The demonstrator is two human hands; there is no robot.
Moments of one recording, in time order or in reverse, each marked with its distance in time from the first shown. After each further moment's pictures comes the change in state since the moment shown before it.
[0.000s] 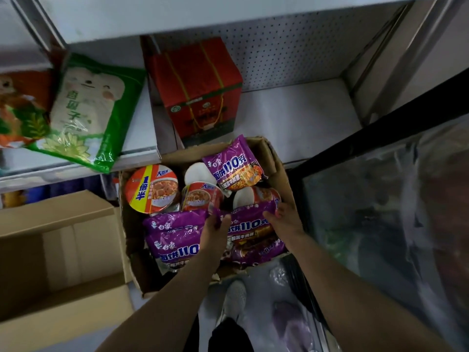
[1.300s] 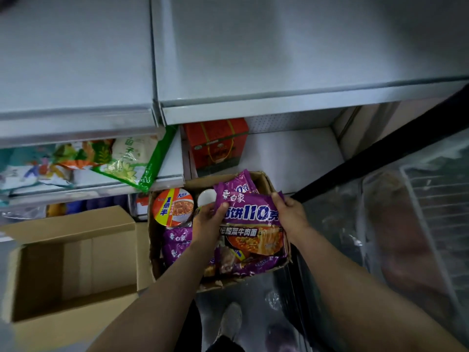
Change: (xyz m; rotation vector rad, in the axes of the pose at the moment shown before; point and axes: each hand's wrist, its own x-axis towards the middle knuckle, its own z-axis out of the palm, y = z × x) left_hand -0.080 0.094 -0.060 -0.366 0.001 0.182; right_hand -0.087 -0.102 -0.058 0.469 -0.002 -0.121
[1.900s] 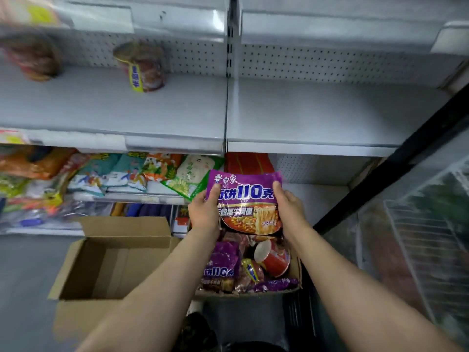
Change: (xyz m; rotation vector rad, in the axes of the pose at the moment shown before) left_hand -0.153 0.099 -0.054 -0.258 0.367 0.329; right_hand -0.166 -0.075 0.034 0.101 -0.173 -0.347
